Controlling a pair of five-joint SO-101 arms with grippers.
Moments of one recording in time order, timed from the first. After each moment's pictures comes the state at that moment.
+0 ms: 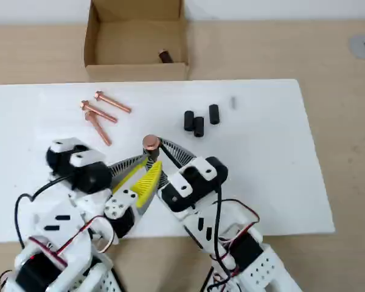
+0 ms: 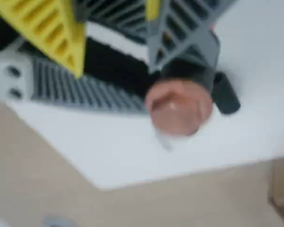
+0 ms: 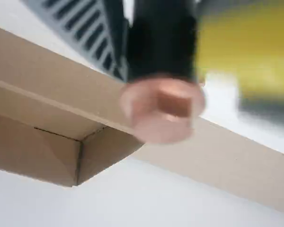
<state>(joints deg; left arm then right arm) 34.4 -104.4 64.9 55.8 4.6 -43.4 -103.4 96.8 14.5 -6.2</state>
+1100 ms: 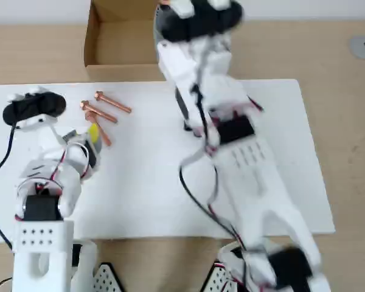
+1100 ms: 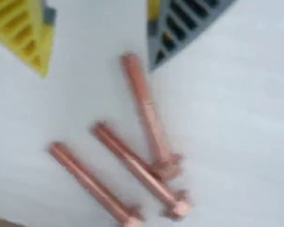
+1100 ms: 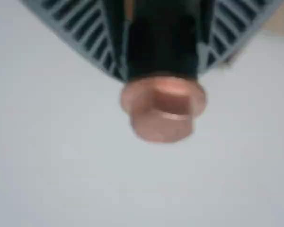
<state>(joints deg) -5.7 -63.3 62.0 45.3 5.8 -25.0 -16.2 15.7 8.7 -6.2</state>
